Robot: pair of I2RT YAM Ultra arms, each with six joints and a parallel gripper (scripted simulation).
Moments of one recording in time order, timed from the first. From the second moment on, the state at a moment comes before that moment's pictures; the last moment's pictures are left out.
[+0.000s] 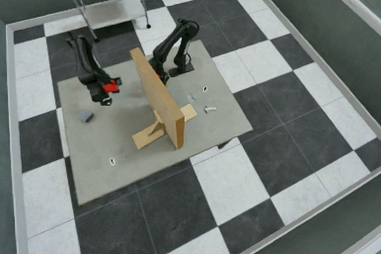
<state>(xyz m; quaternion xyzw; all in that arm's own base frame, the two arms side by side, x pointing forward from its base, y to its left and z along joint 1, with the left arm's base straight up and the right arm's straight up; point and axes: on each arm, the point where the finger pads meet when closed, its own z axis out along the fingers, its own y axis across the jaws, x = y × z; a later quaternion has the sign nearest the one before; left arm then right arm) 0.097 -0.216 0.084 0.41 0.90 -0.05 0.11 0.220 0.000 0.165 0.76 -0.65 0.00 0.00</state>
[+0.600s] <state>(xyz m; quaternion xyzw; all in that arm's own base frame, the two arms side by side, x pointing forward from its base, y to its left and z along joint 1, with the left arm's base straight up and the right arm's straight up) 0.096 -0.210 0.051 0.40 0.91 -0.04 0.11 0.220 0.000 0.165 0.76 -0.65 0.00 0.00</state>
